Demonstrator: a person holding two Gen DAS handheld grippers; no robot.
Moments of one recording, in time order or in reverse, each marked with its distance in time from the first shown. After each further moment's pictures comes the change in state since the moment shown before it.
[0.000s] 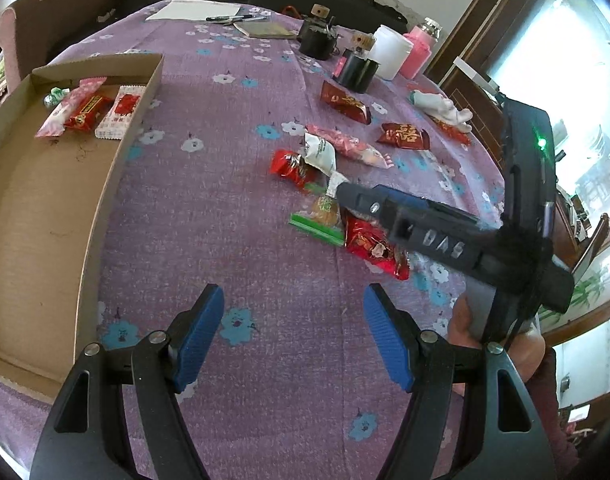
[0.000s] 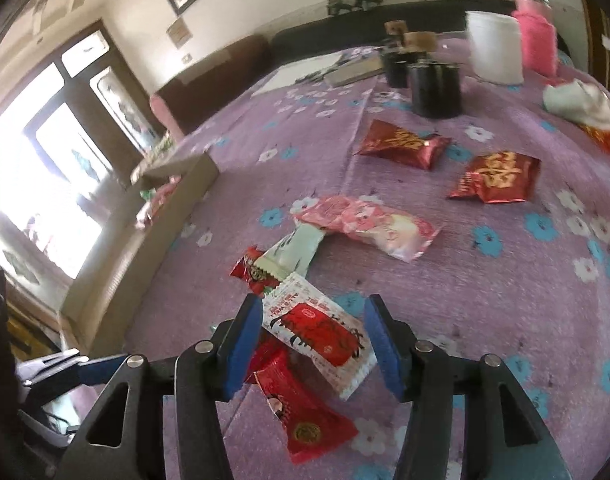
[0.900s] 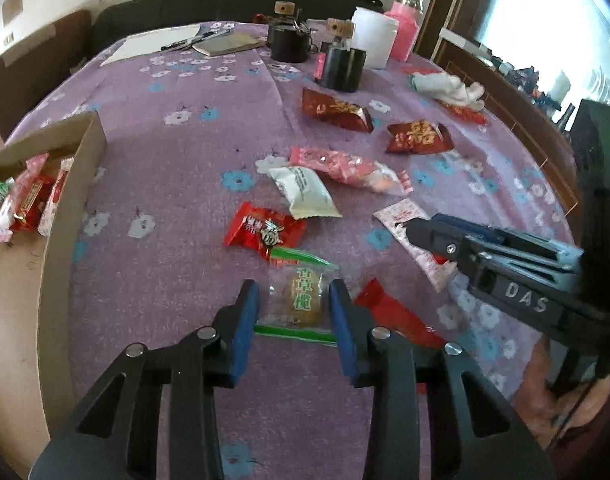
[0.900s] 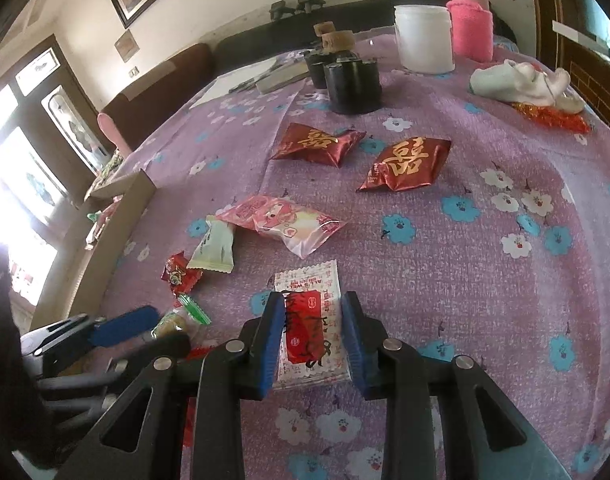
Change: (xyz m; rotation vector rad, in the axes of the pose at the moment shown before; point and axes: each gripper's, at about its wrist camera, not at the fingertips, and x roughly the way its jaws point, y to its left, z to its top) left arm 0.060 -0.024 0.042 0.208 -0.038 0.100; right arm -0.014 -0.035 -0.002 0.119 -0.021 -0.166
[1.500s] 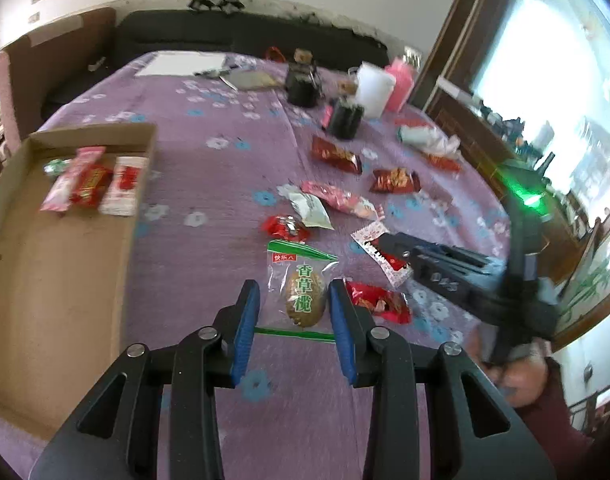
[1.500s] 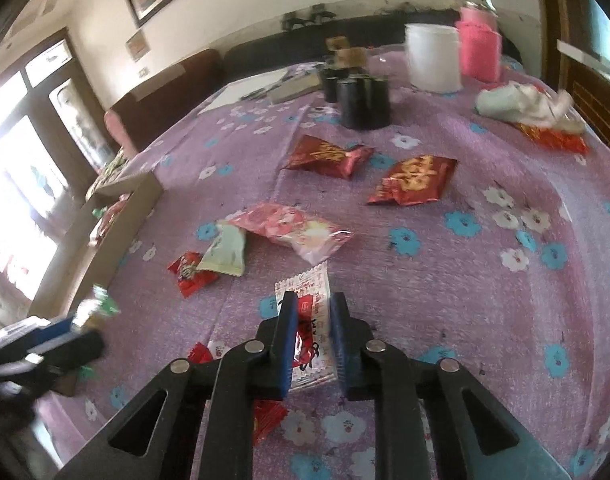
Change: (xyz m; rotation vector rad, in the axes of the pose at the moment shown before) left arm -0.082 0.031 -0.025 -0.134 -0.126 -0.083; right arm -0.006 0.011 -0.003 -0.065 -0.050 -0.010
